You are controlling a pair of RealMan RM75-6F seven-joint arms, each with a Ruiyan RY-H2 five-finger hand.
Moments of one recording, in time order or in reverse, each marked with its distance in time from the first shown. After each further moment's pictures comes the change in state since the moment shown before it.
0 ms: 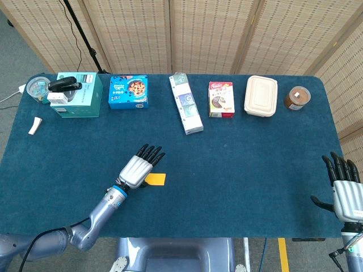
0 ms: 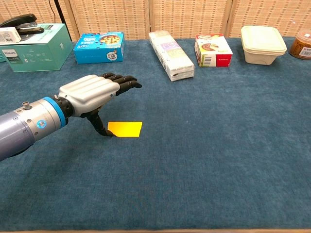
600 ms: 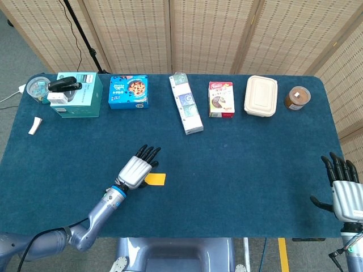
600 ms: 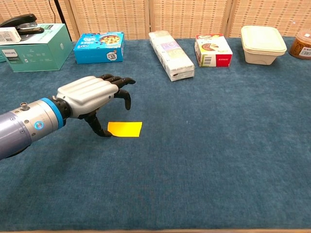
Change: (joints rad) left arm -0.002 0.015 0.017 -0.016 -0.020 -0.003 0.023; right arm 0.002 0.003 -0.004 -0.005 0.000 -0.005 0.001
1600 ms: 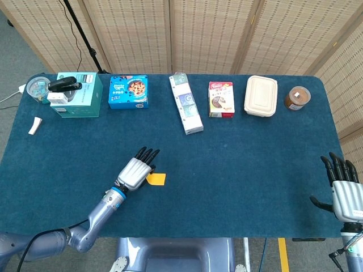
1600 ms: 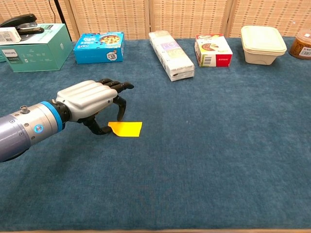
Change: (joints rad) left arm -0.003 0.004 0.012 -0.016 -0.041 -0.014 0.039; right arm 0.001 0.004 -0.001 -0.002 0.000 -0.002 0.009
